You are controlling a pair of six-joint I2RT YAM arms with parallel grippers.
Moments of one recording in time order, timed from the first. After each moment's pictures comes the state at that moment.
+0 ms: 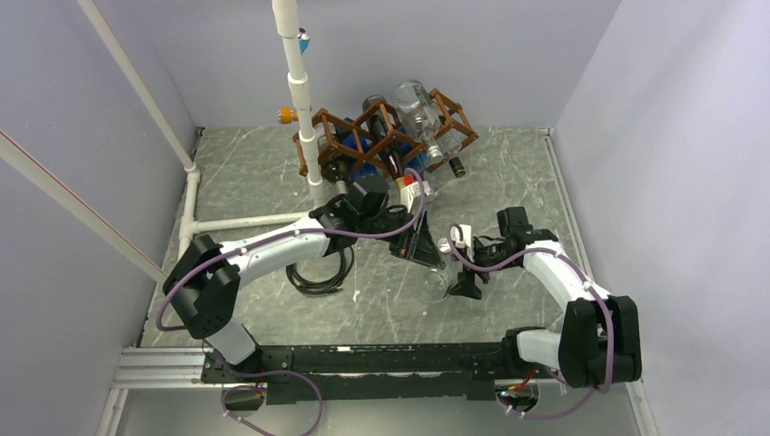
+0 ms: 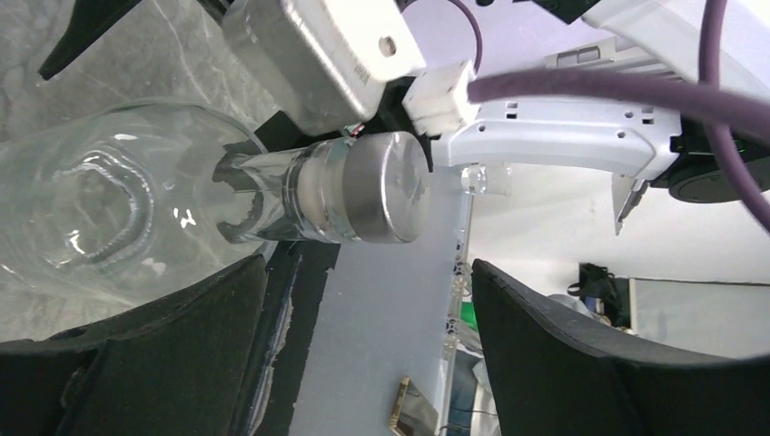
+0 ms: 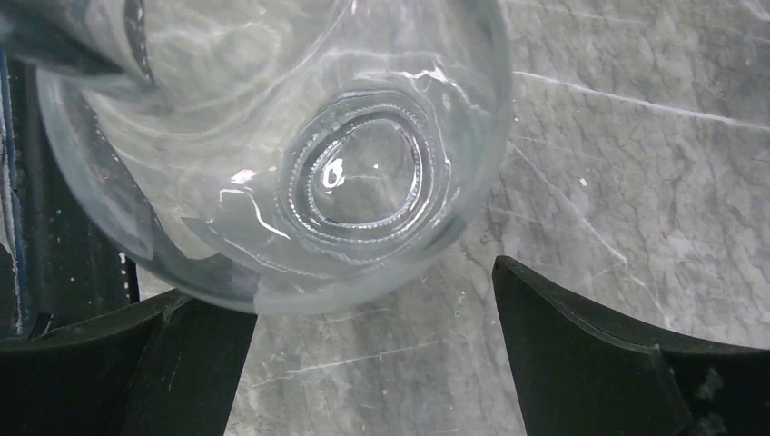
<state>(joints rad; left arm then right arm) -0.86 1.61 1.15 0.05 0.84 -0.79 0.10 1.22 0.65 -0.73 -0.90 -1.17</state>
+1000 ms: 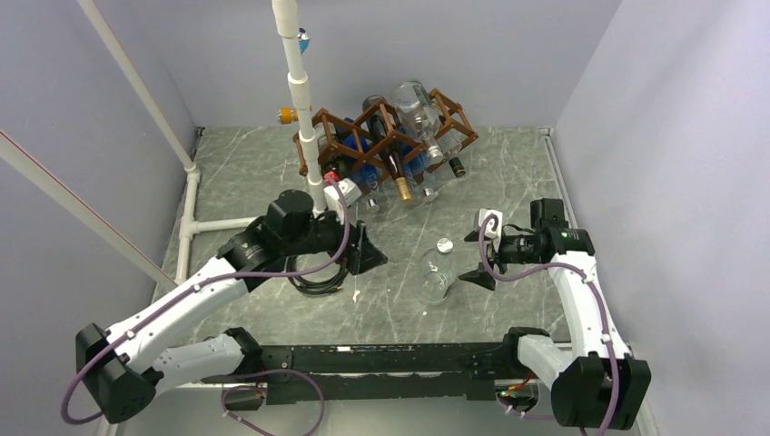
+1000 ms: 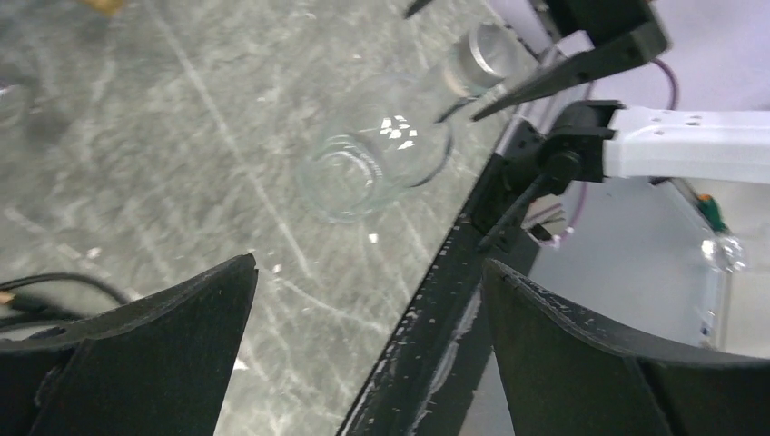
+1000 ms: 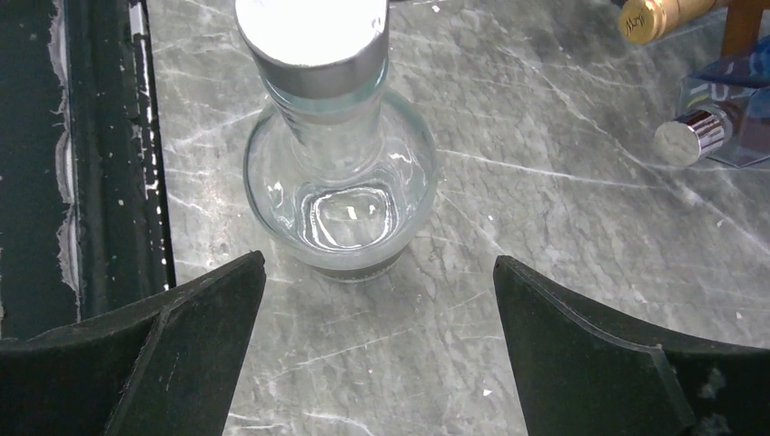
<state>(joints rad) -0.77 1.04 0.94 -0.27 0.42 -0.37 -0.07 1.00 0.83 -1.02 -1.06 -1.24</state>
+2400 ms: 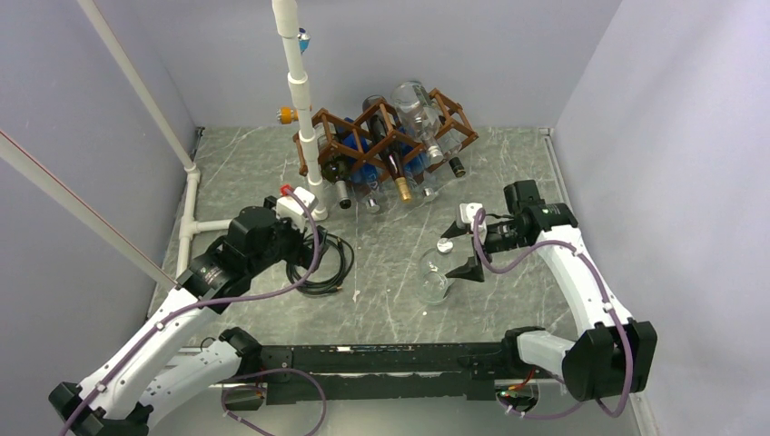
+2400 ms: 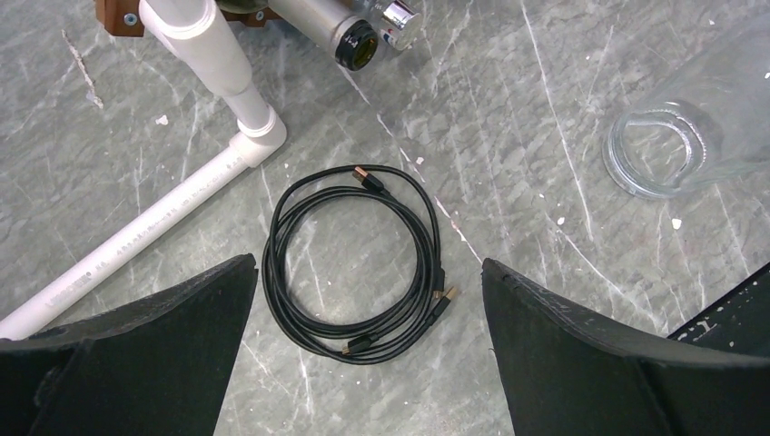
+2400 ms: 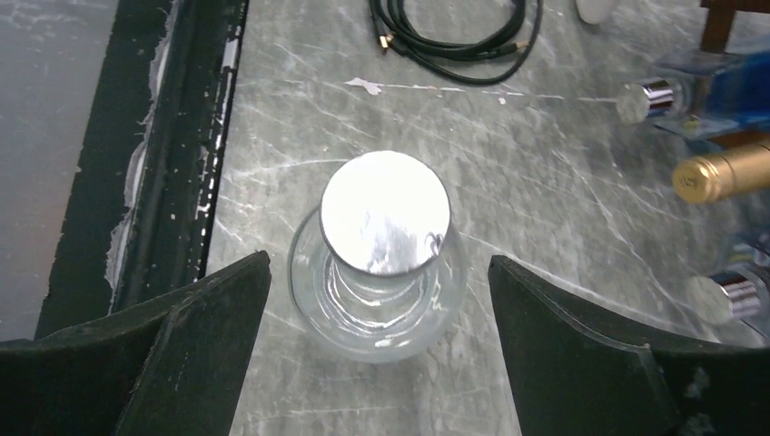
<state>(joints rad) -0.62 0.77 0.85 -0.55 -0.05 -0.01 0.12 1.15 0.99 -1.11 -1.13 -1.34</state>
